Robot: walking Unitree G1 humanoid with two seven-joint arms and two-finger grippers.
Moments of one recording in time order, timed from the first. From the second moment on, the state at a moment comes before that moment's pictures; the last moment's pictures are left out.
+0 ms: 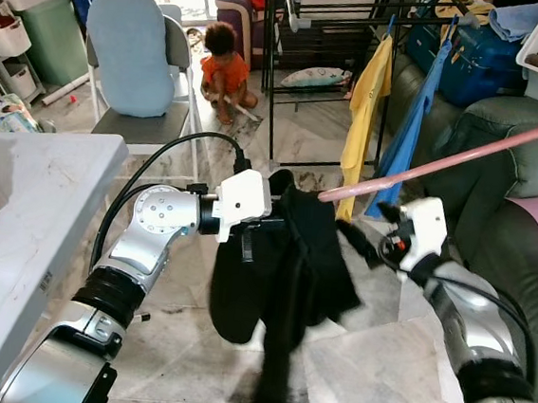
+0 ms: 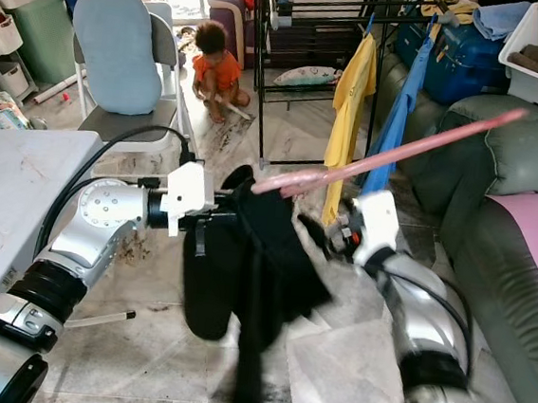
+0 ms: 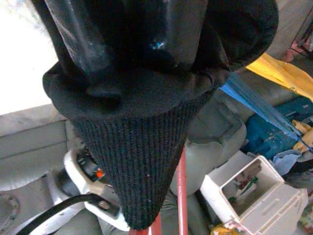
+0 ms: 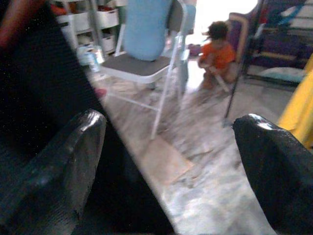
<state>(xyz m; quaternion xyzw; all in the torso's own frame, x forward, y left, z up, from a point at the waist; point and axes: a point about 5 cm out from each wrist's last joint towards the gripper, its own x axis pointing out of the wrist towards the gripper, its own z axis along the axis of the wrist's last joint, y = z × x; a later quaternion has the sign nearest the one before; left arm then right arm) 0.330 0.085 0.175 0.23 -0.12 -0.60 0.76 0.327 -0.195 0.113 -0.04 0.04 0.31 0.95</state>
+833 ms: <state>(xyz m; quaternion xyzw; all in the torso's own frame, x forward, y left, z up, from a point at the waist) 0.328 0.071 0.240 0.11 -0.20 -0.61 0.76 0.327 -0.197 0.078 -0.08 0.15 0.26 0.95</state>
